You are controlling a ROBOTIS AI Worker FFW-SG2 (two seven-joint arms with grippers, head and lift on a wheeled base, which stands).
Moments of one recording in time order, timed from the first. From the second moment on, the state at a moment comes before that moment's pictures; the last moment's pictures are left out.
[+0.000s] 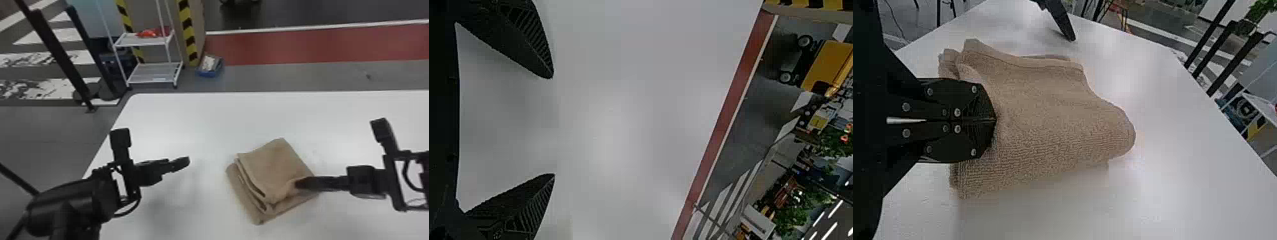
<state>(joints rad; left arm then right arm) 0.01 0.09 0.31 -1.75 0.15 0.97 -0.57 -0.23 -0.14 -0.04 -1.70 -0.07 1.57 0.98</state>
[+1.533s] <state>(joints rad) 0.01 0.09 0.32 -1.75 0.15 0.97 -0.57 -0.38 -0.07 -0.13 -1.59 0.01 1.56 0.85</state>
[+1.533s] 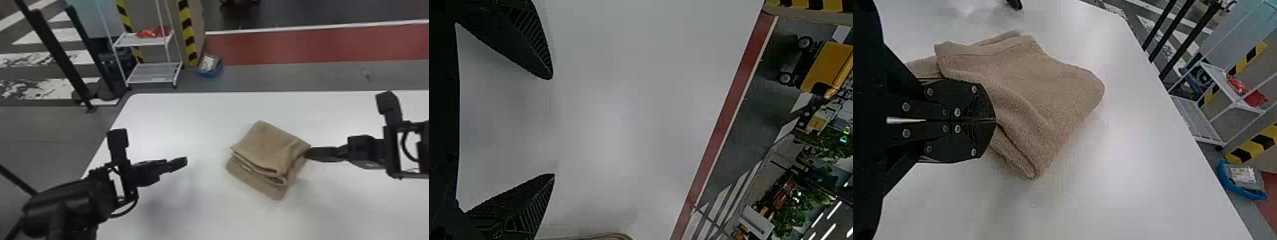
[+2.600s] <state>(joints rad) 0.02 0.08 0.22 -1.75 0.14 0.90 -0.60 -0.49 0.00 -0.09 -1.28 0.06 1.10 0.74</state>
